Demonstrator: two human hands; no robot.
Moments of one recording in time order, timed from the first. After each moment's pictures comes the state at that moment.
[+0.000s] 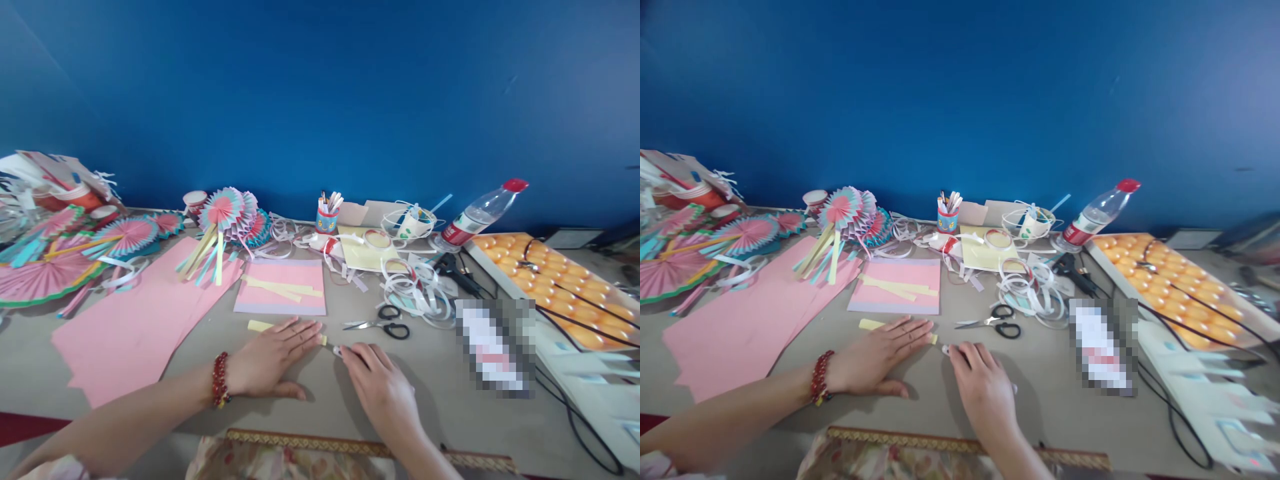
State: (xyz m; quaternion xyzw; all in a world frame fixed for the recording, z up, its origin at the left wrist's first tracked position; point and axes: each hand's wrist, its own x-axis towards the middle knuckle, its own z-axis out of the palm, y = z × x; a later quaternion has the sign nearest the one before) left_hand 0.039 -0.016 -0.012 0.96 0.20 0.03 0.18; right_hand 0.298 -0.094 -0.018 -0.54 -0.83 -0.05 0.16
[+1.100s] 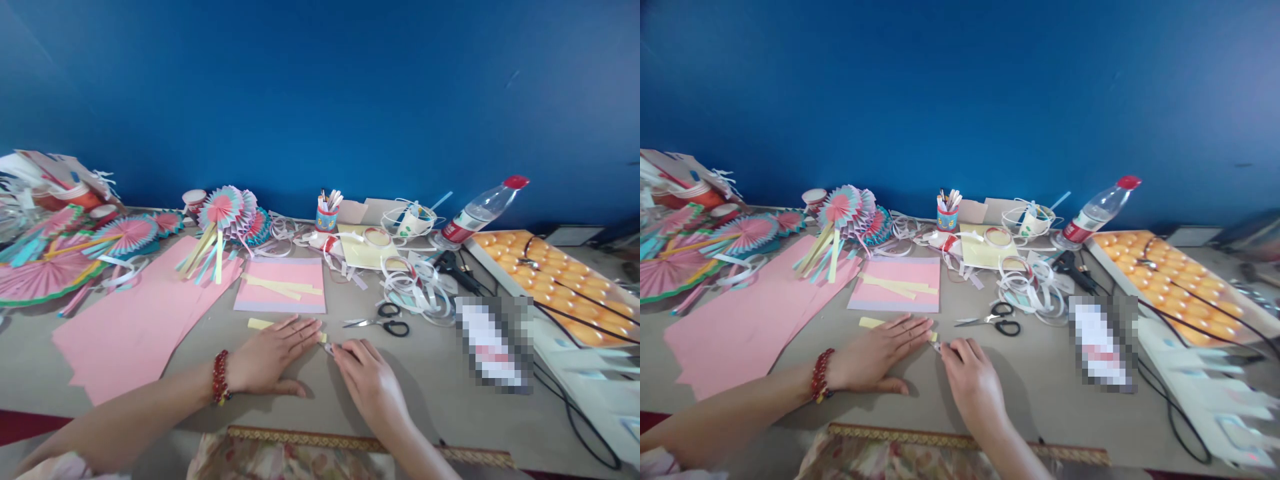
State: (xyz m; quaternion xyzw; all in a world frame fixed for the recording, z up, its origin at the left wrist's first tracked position) left_hand 0.041 -0.016 -0.011 0.96 0.19 0.04 0.18; right_hand 0.284 -0.089 -0.017 -0.53 -0.82 0.04 0.22
